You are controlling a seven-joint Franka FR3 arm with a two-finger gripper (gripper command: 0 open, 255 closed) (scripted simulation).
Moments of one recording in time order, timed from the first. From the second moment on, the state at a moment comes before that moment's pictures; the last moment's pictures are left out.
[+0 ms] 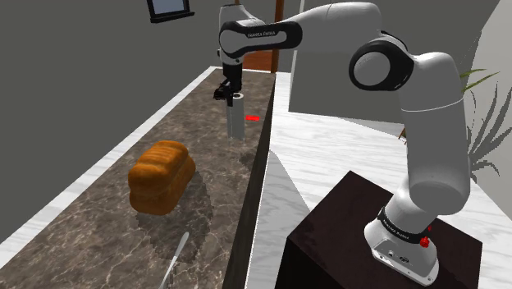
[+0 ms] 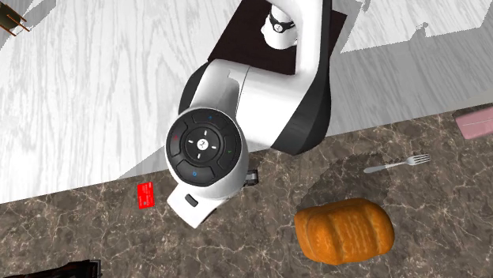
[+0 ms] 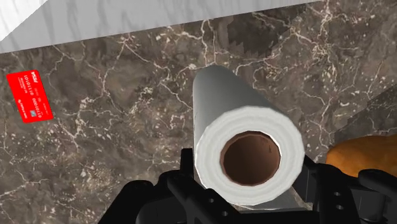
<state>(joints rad) 0.08 0.54 0.10 -1.22 -0.07 1.79 -0.33</state>
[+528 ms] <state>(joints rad) 0.13 0.43 0.12 -1.29 -0.07 1.75 -0.27</state>
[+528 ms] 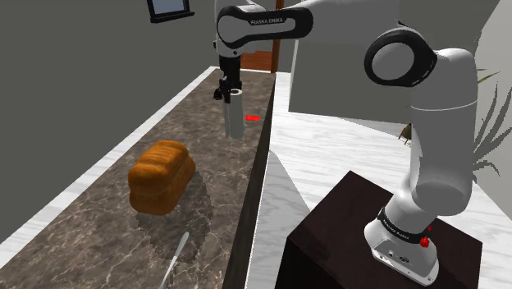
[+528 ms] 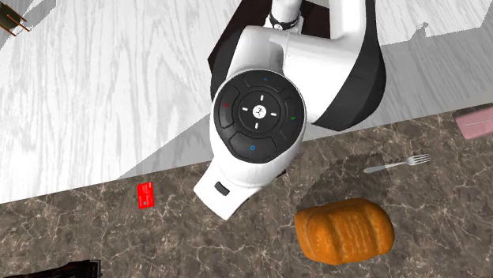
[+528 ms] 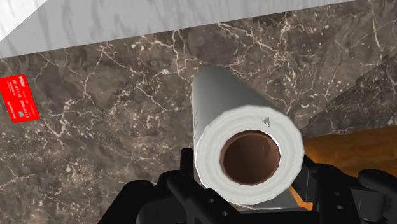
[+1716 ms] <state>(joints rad) 0.32 0.19 0.23 -1.41 -0.08 1.62 0.04</state>
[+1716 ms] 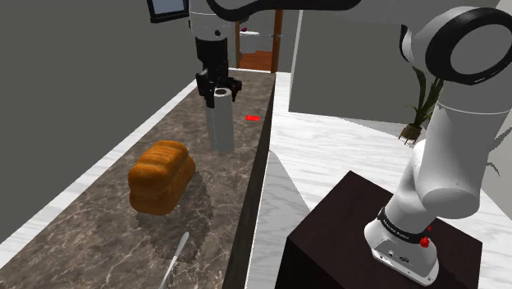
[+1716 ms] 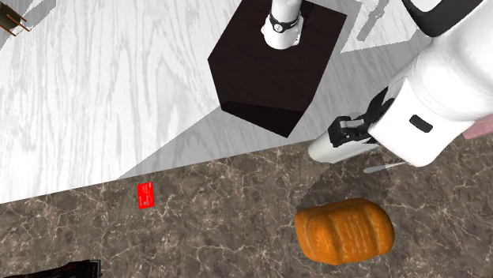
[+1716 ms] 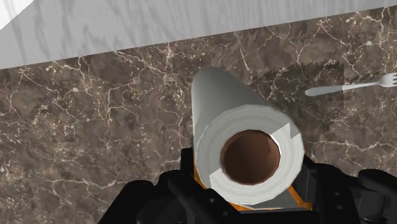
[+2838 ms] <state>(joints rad) 0.60 0.31 0.38 -1.04 -0.16 1.35 0.42</state>
